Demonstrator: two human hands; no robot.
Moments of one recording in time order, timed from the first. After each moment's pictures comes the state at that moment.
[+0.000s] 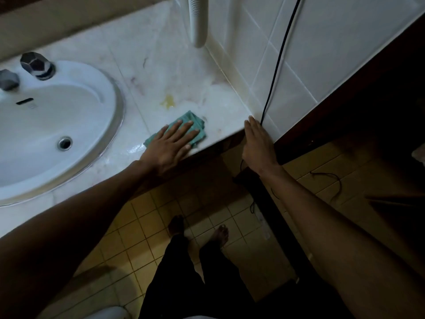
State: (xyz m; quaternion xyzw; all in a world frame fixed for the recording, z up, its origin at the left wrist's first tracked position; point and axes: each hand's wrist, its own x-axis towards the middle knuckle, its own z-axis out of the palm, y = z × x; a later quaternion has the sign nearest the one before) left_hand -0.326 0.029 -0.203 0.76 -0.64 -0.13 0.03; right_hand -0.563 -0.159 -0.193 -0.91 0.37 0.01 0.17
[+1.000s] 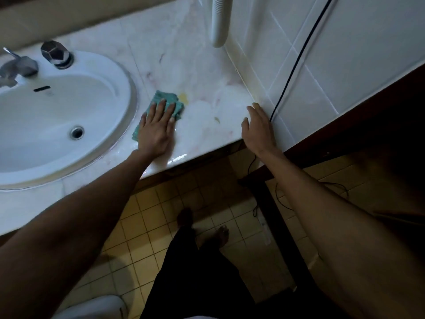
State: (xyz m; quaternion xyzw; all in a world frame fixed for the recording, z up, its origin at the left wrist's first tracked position) left_hand -0.286 0.029 -0.197 0.90 -0.41 -0.13 0.12; right_hand -0.498 -0.181 -0.187 -0.86 0.40 -0.09 0.30
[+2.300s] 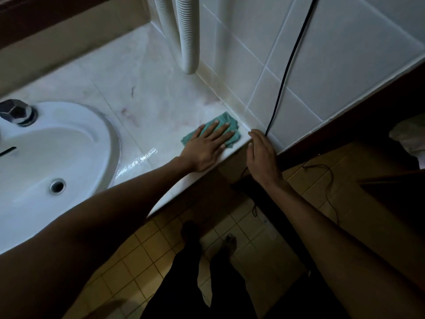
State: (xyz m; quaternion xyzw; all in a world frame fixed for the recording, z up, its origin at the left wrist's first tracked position) left_hand -0.338 -0.085 -0.202 0.66 -0.73 -0.15 0.06; right_hand -0.540 -0.148 -0.179 -0.82 0.48 -0.18 0.25
